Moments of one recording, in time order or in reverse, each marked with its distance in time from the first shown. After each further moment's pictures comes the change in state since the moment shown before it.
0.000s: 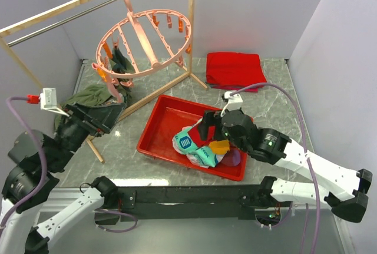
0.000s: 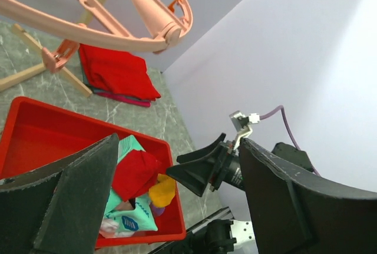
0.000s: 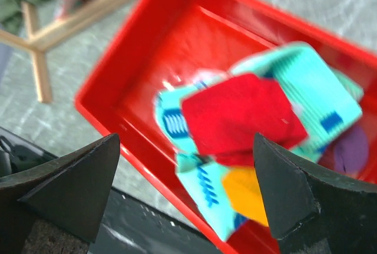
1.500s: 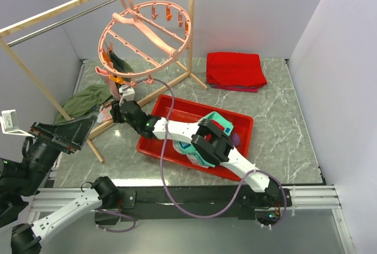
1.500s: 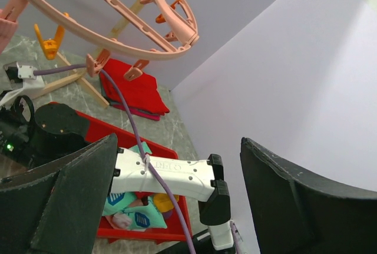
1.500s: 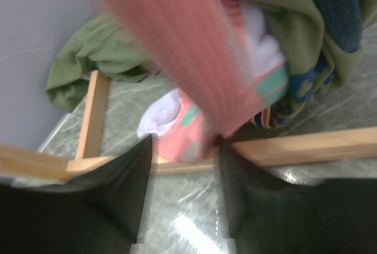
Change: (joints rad) left arm -0.179 -0.155 0.085 -0.169 -0.264 0.037; right arm 0.095 1.564 1.059 0.835 -0.101 -0.167
